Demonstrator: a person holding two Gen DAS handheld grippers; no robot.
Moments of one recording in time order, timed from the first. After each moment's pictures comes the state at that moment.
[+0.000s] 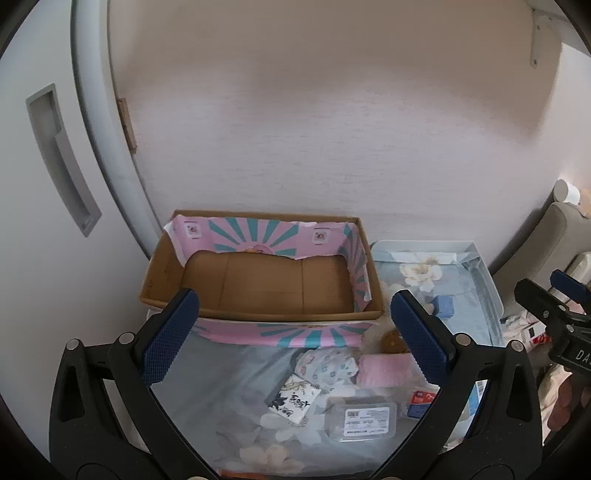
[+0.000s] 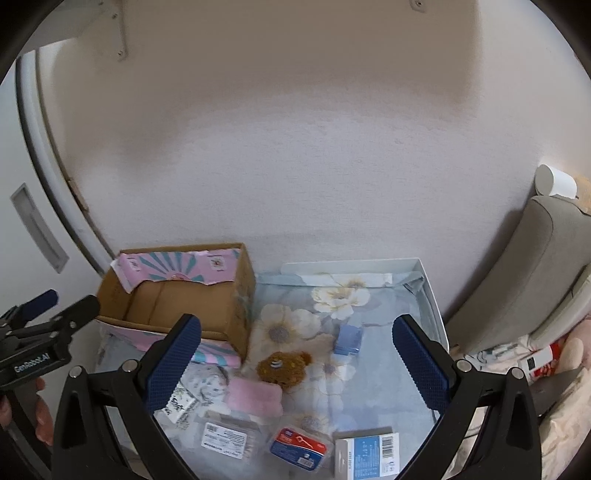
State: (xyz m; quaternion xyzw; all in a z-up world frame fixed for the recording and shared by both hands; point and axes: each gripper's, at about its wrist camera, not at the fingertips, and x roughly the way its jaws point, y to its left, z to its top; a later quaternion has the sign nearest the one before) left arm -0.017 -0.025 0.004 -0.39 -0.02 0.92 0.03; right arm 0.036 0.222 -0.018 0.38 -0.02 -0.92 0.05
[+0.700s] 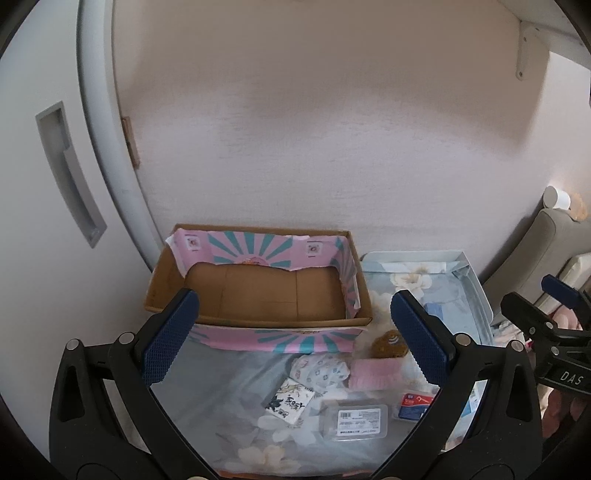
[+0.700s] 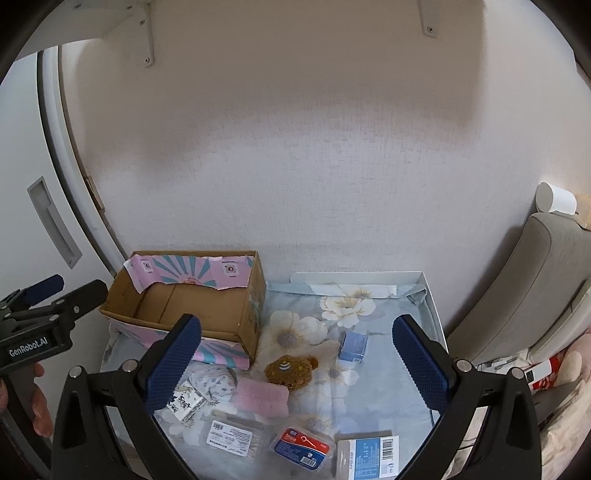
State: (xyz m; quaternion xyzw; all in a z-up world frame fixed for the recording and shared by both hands) left arm -0.002 -0.023 0.024 -0.36 -0.02 0.93 0.03; right arm 0.053 0.217 -0.005 0.36 -0.01 -0.93 0.06
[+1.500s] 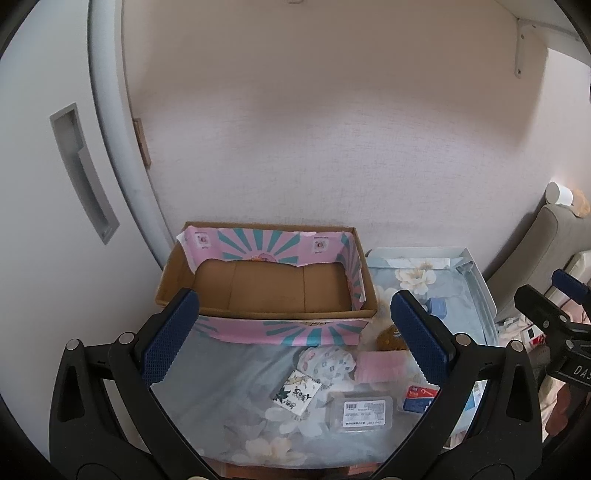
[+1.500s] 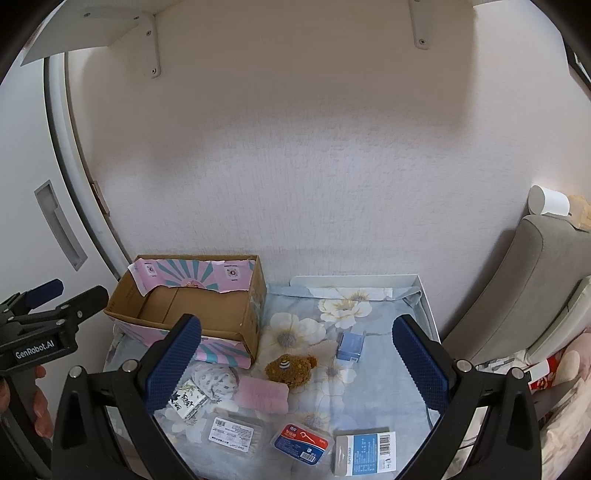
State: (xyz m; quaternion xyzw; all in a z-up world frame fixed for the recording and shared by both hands) left arm 0.011 -0.025 0.027 -0.37 -0.01 0.93 0.02; right arm 0.063 0.218 0.004 0.34 -0.01 -0.94 0.06
